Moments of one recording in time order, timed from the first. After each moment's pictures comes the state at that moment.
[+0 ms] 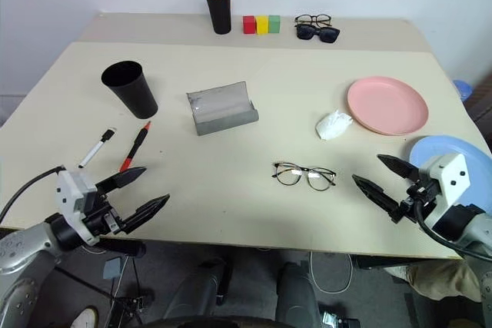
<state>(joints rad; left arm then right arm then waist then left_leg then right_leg) 0.36 0.59 0.34 -0.56 -0.59 0.30 -0.81 0.32 -0.74 -0.60 -0.49 0.65 0.43 0.80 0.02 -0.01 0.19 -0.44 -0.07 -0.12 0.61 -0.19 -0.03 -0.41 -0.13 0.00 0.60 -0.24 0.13</state>
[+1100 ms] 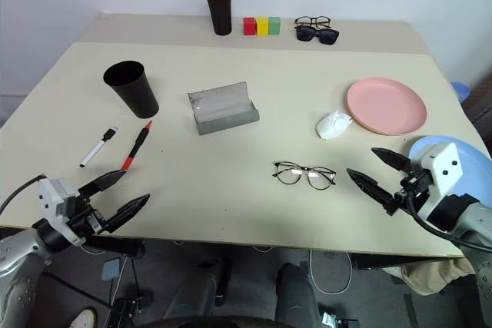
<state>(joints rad) 0.29 0.57 0.37 -0.29 -0.57 0.10 -0.89 0.26 -0.75 -0.56 -0.49 0.64 0.47 0.79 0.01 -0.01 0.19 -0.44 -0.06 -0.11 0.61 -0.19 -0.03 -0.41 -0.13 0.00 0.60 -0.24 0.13</state>
